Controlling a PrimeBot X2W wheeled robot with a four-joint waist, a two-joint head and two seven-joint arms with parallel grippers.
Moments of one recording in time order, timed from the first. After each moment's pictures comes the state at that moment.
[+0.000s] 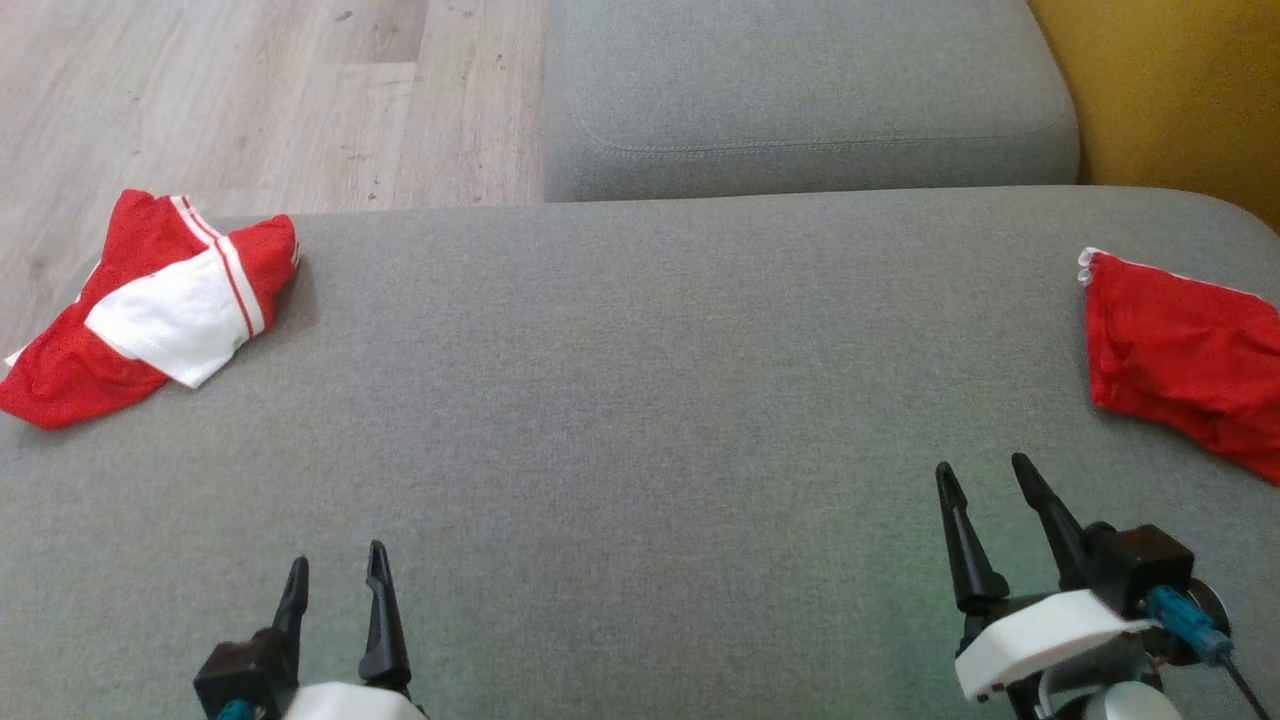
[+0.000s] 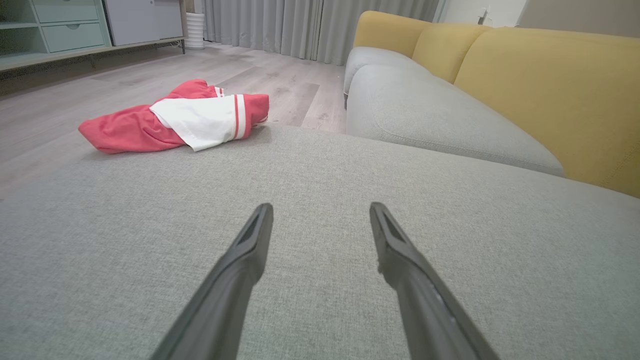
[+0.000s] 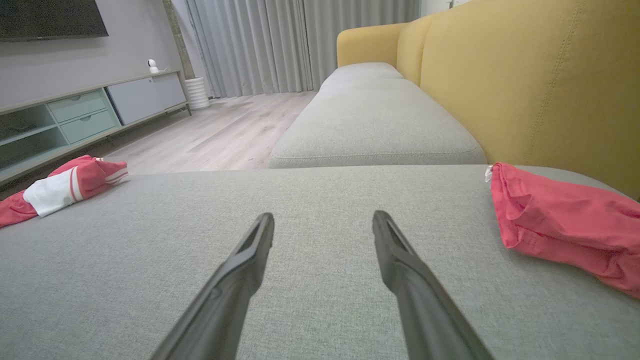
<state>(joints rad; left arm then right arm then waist) 0.03 0.39 -0.59 0.12 -0.76 0.42 -0.25 0.08 -0.05 0.06 0.14 0.13 0.12 -0.06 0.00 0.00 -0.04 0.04</state>
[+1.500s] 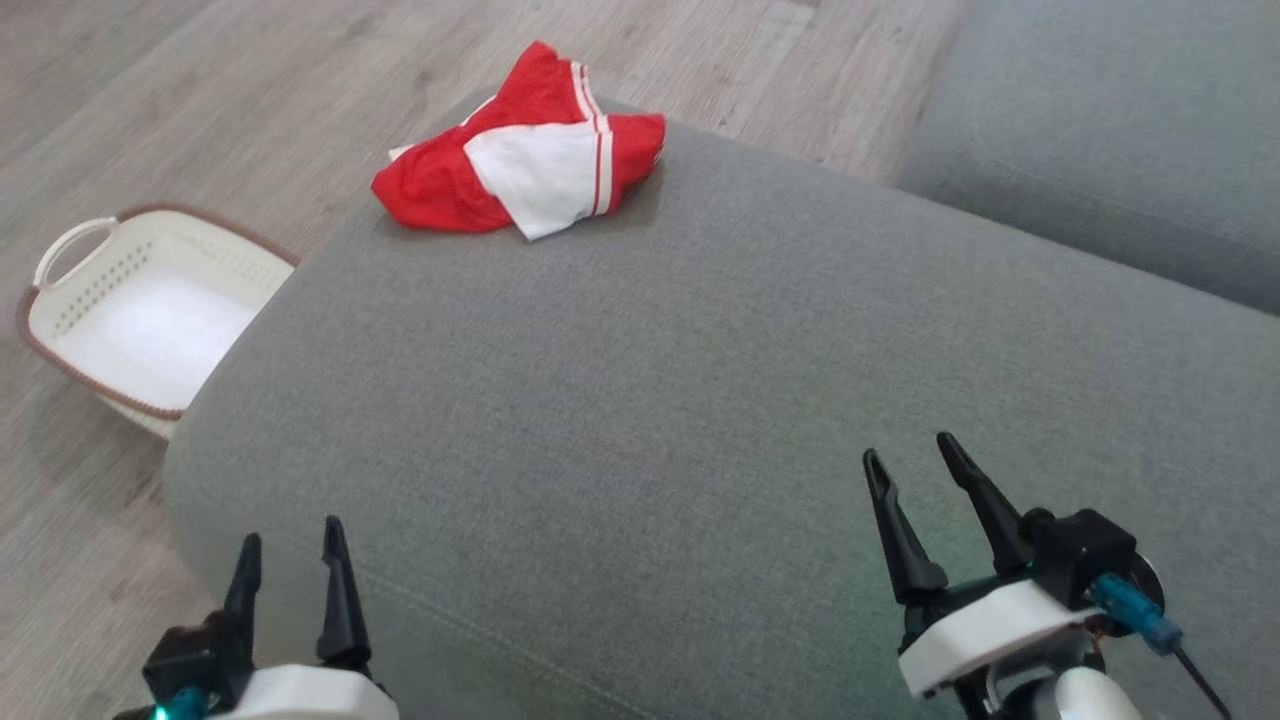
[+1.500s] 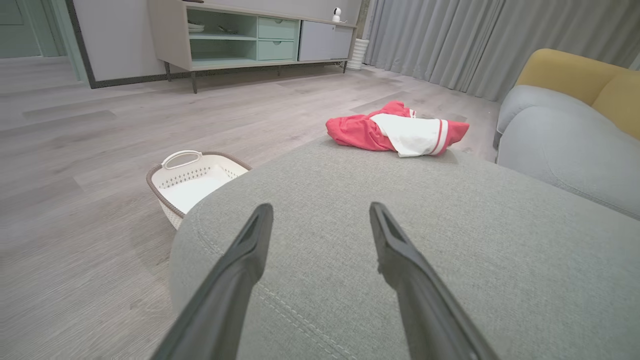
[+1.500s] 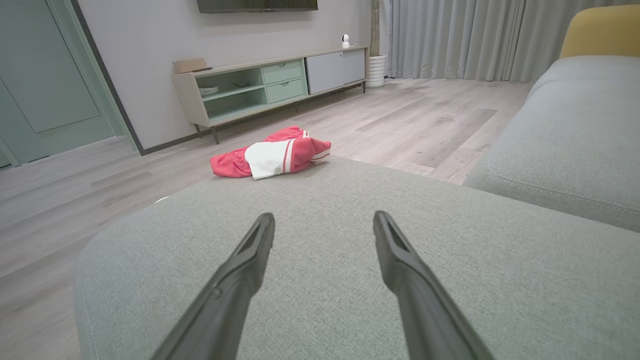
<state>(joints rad) 0.04 0.45 -0.55 0.03 -0.76 0.47 -0.22 0.06 -0.05 0.19 0.08 0.16 0.12 -0.05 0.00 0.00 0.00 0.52</state>
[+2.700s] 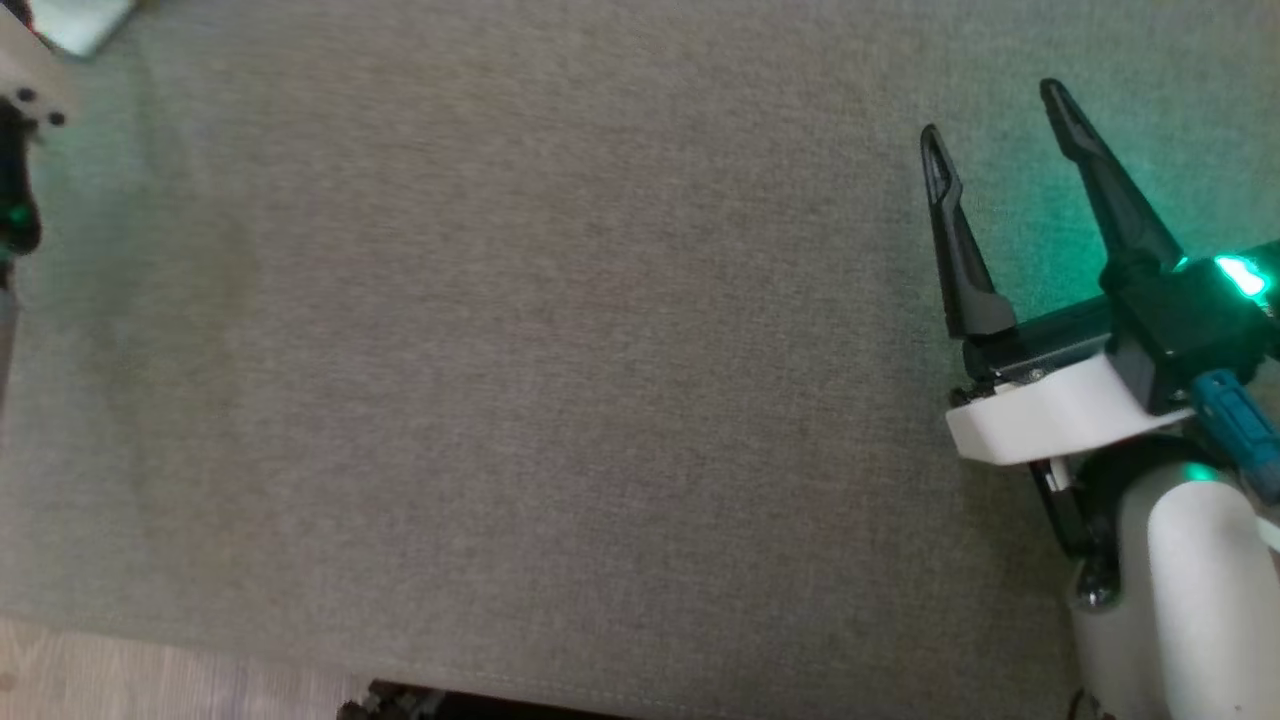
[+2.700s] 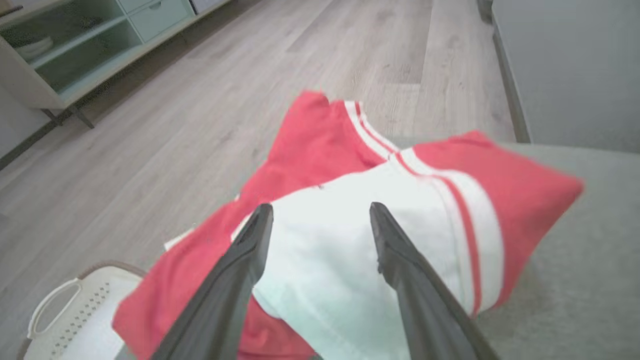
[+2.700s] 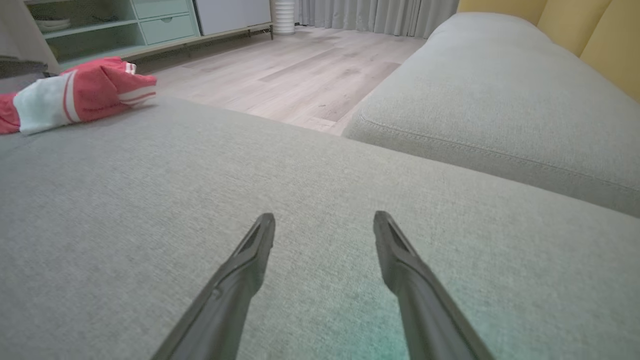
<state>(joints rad) -1.02 0.54 -0.46 0.64 -0.75 0.17 0.07 -0.26 -0.05 0.16 -0.33 -0.14 0.12 0.20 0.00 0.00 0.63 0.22</state>
